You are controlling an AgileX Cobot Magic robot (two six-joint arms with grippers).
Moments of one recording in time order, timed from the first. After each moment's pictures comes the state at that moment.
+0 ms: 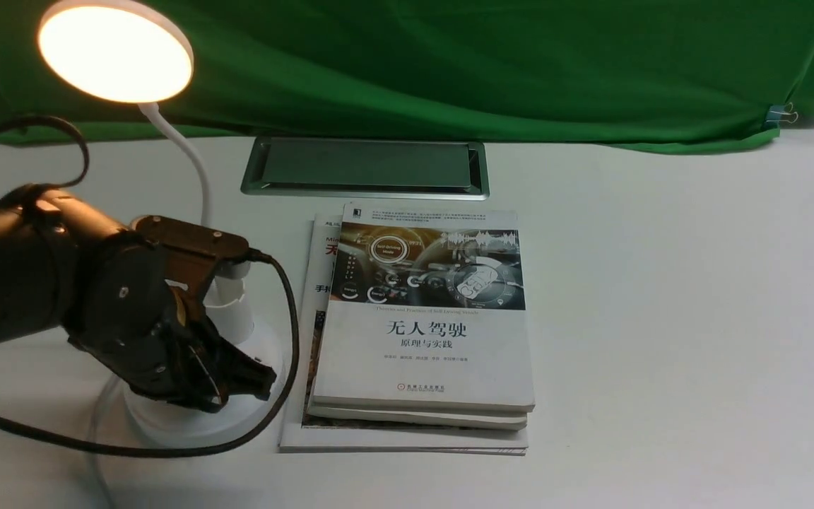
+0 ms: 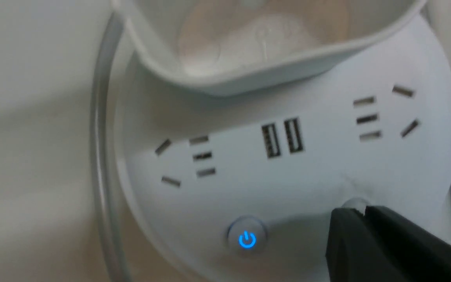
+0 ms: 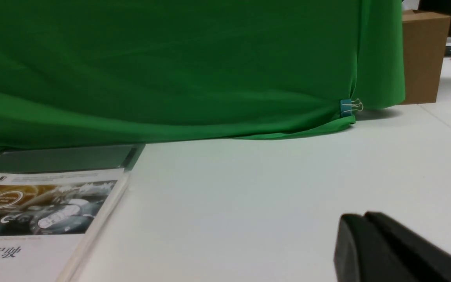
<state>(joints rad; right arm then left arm) 0.04 0.00 0.01 0.04 0.09 0.03 -0.37 1.56 -0.86 0.13 0.62 -0.15</state>
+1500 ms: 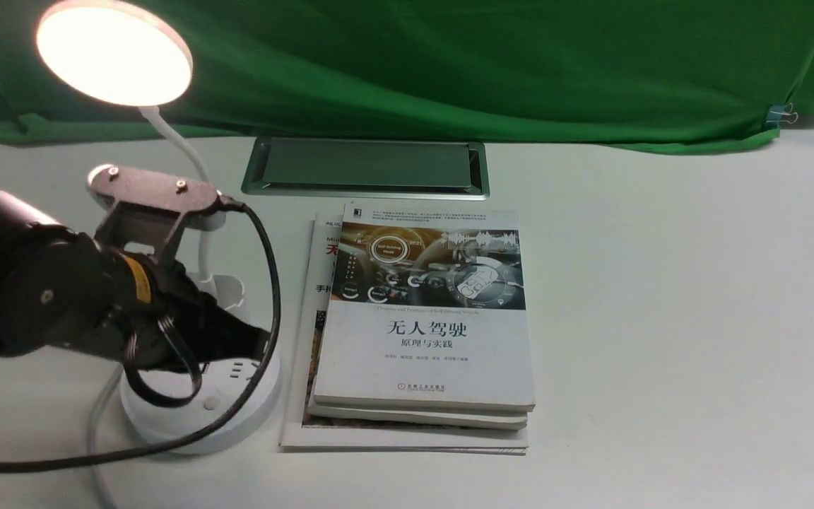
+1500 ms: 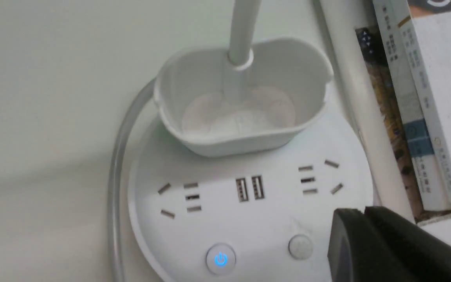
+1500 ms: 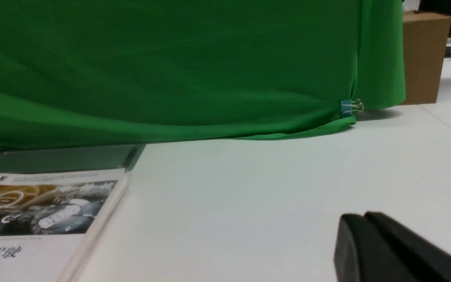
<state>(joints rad) 0.04 0.00 0.01 0.04 0.09 0.03 -0.37 1.38 -0.81 0.12 0.55 -0.18</state>
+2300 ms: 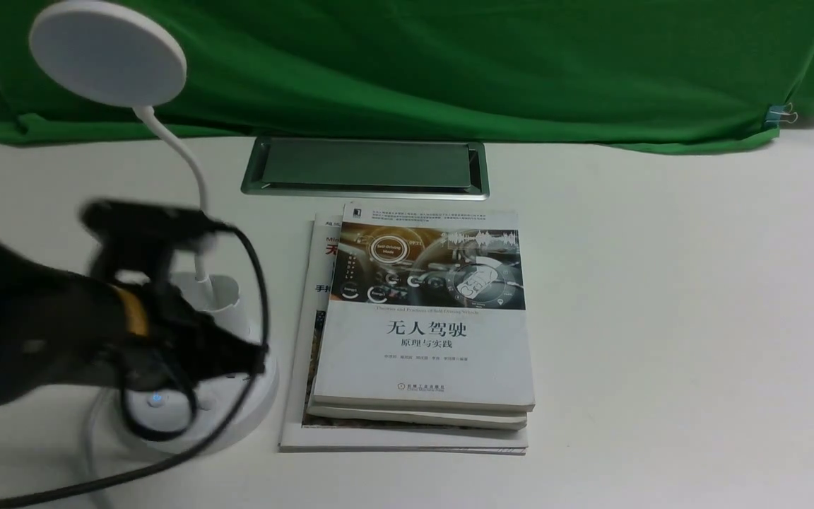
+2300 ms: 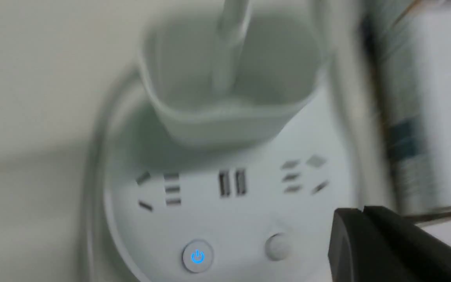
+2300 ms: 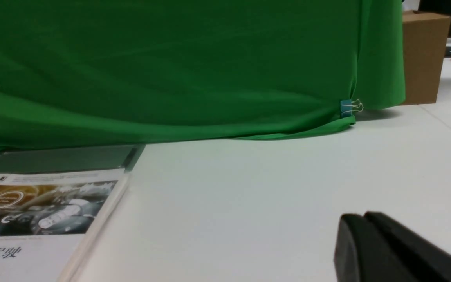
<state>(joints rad) 0.04 0.00 0.01 0.04 0.09 0.03 -0.38 1.26 -0.73 0.11 0.45 -0.25</state>
